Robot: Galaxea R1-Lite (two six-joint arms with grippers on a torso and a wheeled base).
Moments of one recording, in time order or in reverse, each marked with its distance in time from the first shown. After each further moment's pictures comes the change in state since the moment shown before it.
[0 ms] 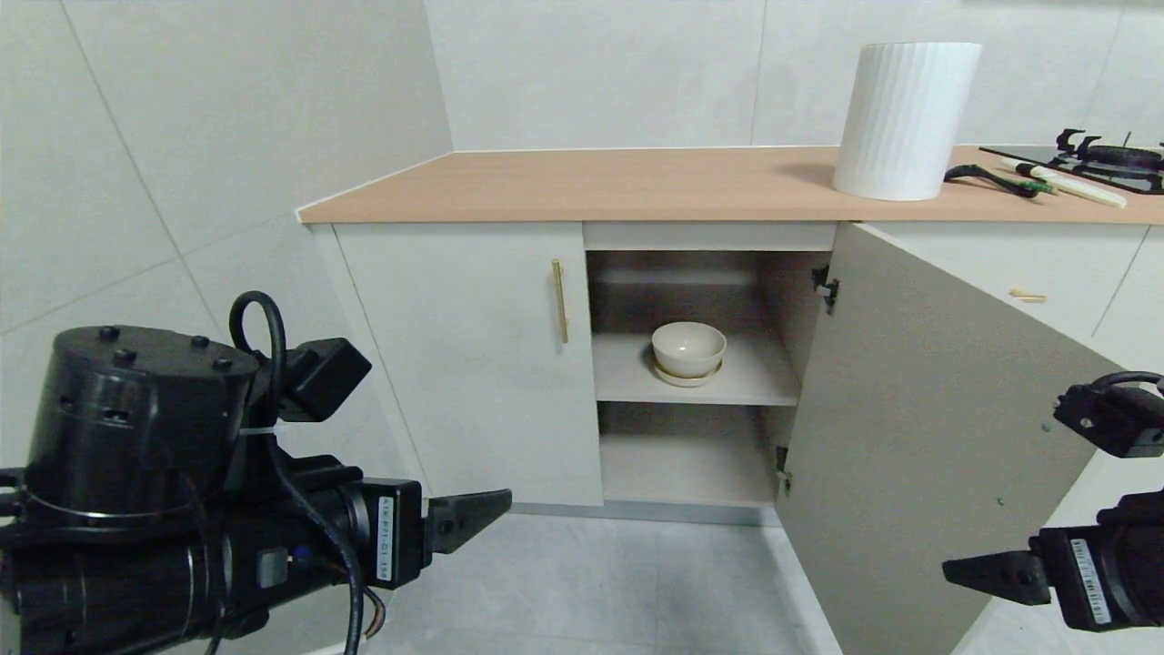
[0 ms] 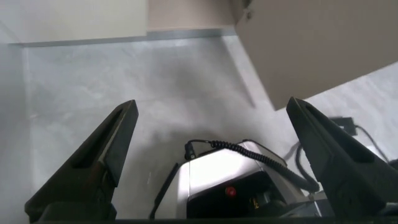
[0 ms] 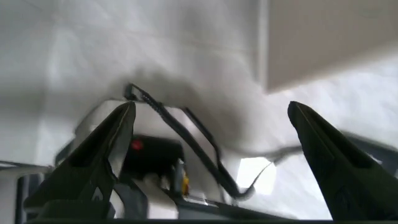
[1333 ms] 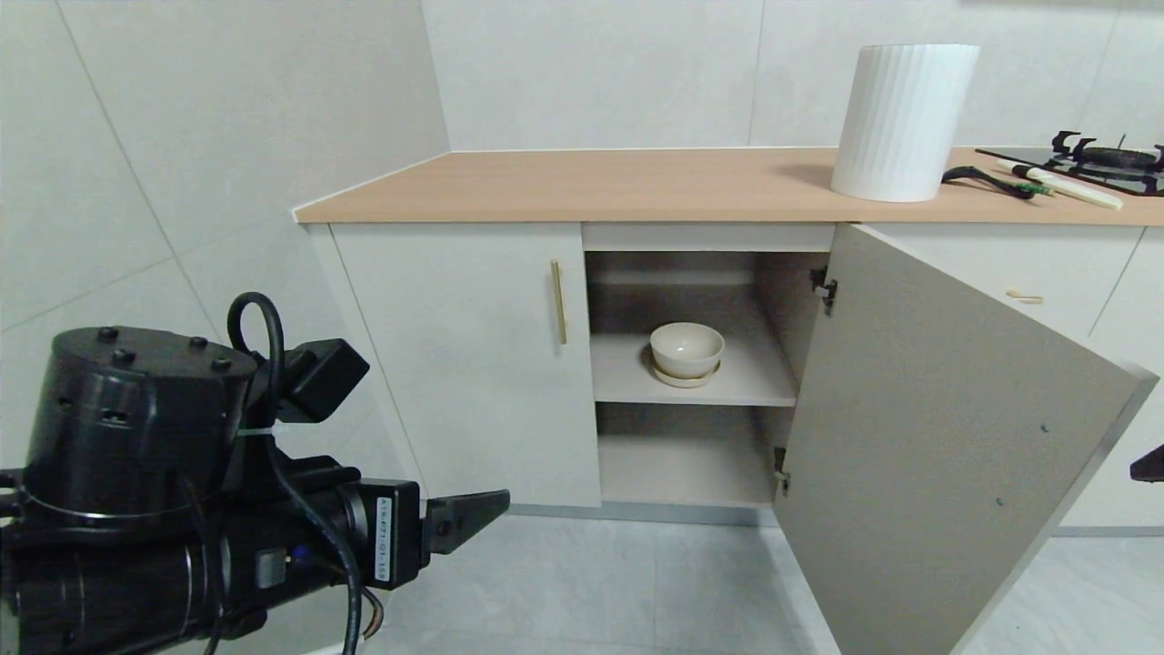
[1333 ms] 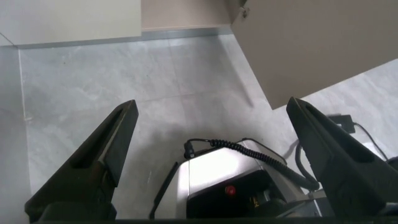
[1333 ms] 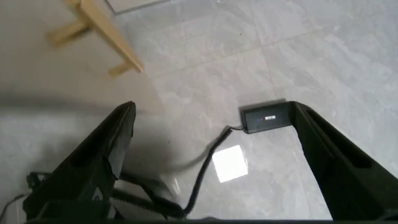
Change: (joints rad) left arm 0.000 0.001 0.001 0.000 0.000 0.000; right arm -0.683 0.064 -0.153 0.018 -0.059 -0.284
